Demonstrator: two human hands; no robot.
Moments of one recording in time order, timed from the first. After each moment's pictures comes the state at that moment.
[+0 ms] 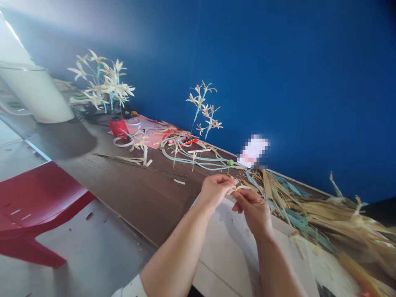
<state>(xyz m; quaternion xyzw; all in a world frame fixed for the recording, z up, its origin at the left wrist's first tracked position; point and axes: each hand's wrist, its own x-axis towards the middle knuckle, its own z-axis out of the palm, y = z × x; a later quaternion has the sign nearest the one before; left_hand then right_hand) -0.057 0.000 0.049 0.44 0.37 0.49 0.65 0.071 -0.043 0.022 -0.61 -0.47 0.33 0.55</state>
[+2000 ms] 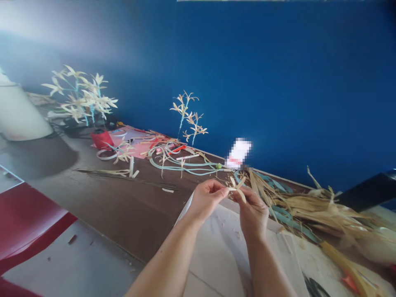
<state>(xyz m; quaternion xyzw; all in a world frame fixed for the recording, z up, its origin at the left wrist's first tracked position) -0.055 -0.014 0.058 0.52 0.32 0.47 0.64 0.080 -0.044 0.025 -0.53 -0.46 0.15 0.70</state>
